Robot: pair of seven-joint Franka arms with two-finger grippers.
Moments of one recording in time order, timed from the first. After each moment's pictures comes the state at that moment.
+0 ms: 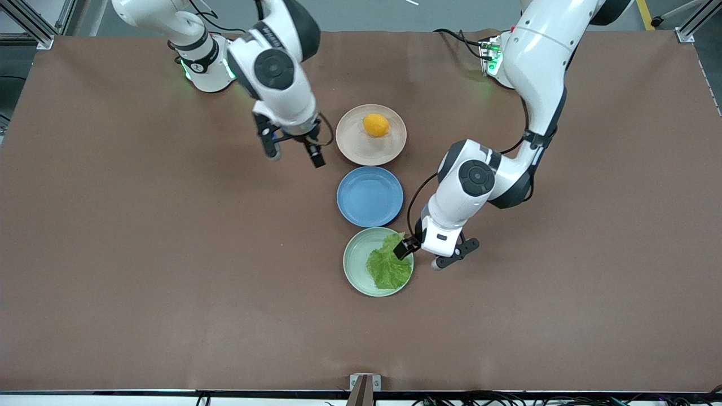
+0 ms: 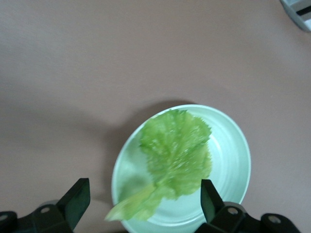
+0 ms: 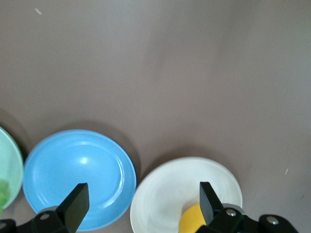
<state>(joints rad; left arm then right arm) -0.46 0.69 -0.10 -1.59 -0.11 2.57 -1.01 0.76 0.18 0.04 -1.98 0.13 2.13 2.01</state>
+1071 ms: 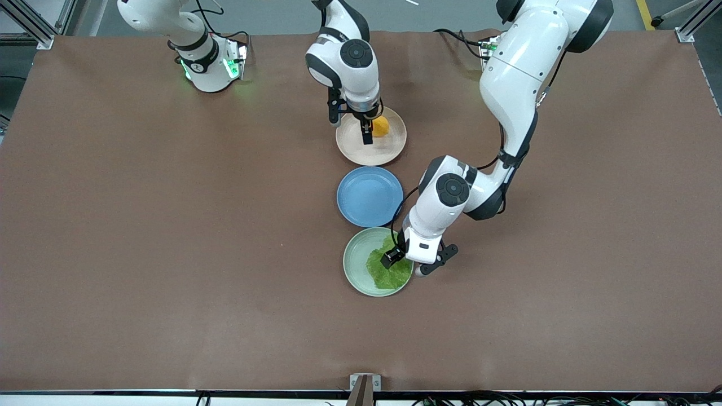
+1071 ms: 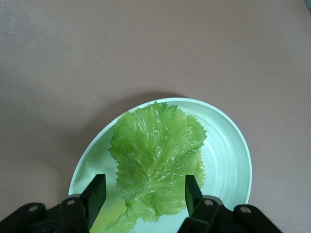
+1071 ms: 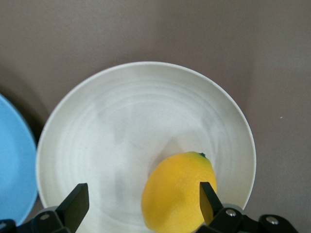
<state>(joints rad) -0.50 0.83 -0.10 -1.50 -0.11 2.65 -1.09 1.05 0.42 0.03 -2.02 0.13 2.47 2.50</state>
